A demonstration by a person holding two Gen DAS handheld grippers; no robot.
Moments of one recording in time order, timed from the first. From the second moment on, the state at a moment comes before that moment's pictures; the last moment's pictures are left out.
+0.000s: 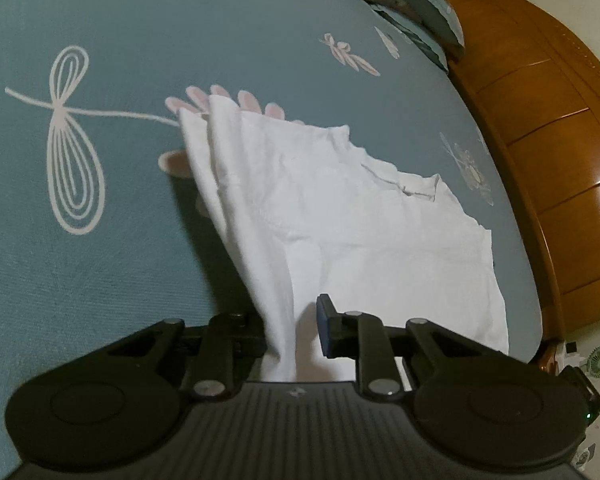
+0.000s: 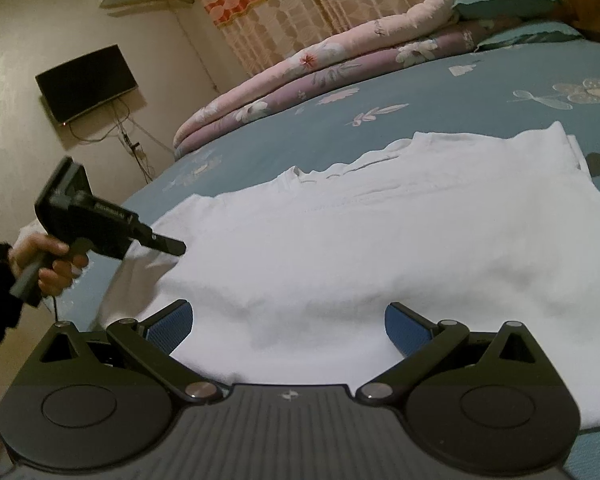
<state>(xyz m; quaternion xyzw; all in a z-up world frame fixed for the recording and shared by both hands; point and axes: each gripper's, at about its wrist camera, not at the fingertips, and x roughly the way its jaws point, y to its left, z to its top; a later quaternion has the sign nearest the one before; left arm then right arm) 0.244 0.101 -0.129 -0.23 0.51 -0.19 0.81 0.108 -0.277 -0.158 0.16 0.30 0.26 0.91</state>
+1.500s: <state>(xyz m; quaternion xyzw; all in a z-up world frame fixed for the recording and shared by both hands) 0.248 -0.019 -0.021 -0.20 0.47 -0.25 0.82 0.074 -0.293 -0.140 0.16 0.21 0.30 0.92</state>
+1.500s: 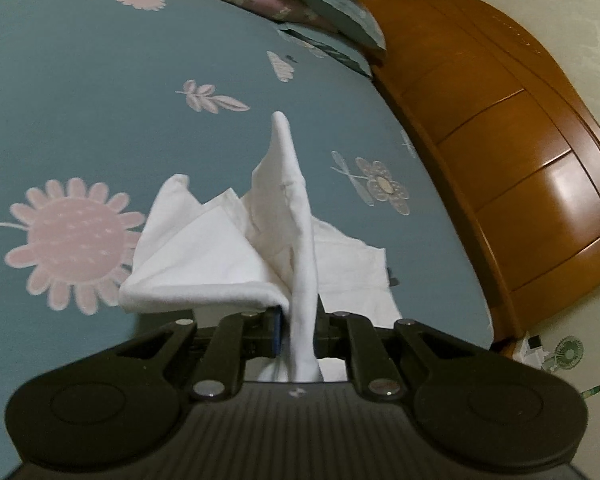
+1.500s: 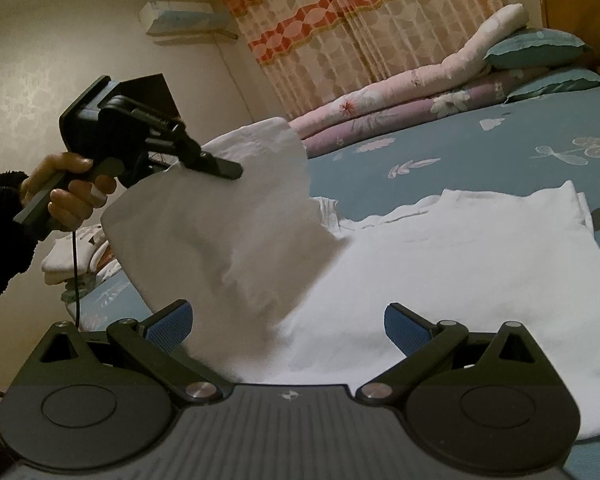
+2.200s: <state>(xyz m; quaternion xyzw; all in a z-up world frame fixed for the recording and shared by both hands) 0.267 -0.112 -0.010 -0.20 0.47 -0.30 0.80 0.049 -0.327 -0.124 0.17 0.22 0.26 0.93</state>
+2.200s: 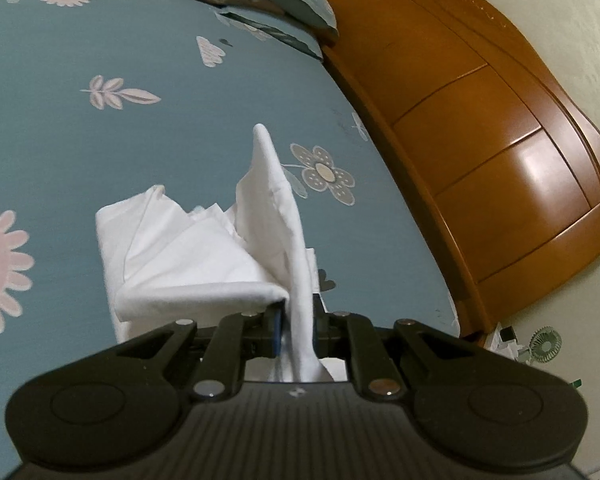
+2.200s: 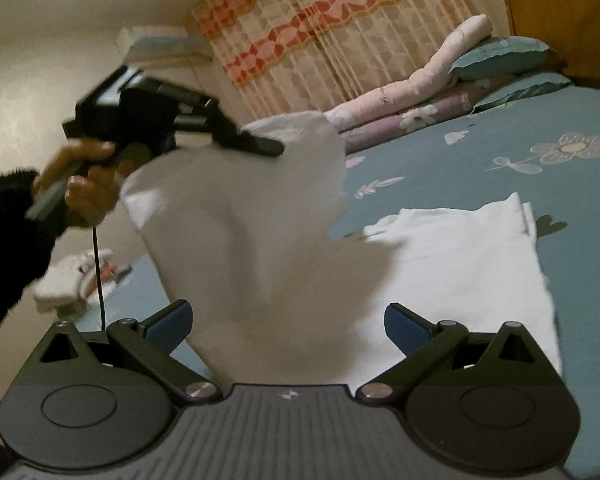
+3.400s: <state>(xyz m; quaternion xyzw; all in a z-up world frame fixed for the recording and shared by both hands) 0.287 -0.242 -0.069 -0.09 0.54 -0.31 0.78 -0.009 -0.389 -0.094 0.16 0.22 0.19 0.94</state>
